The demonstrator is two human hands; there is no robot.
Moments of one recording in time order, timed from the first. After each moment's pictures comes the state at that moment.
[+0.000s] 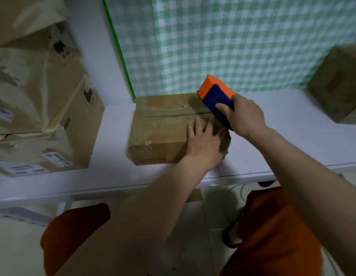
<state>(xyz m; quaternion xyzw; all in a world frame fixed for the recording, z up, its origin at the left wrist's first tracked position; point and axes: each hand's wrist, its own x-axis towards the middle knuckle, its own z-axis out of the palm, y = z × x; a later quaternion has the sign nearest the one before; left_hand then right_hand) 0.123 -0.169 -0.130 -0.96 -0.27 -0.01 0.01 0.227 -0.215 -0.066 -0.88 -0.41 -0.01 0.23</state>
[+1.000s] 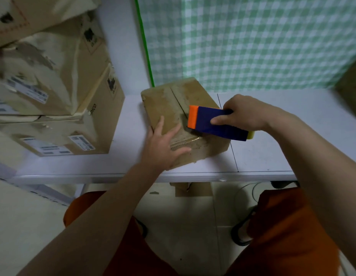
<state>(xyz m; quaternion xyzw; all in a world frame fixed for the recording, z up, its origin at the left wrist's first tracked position) -0.020 -0.101 -0.151 -0.88 -0.40 -0.16 -0.18 0.175 -0.203 -0.024 -0.81 -0.55 0.19 0.08</state>
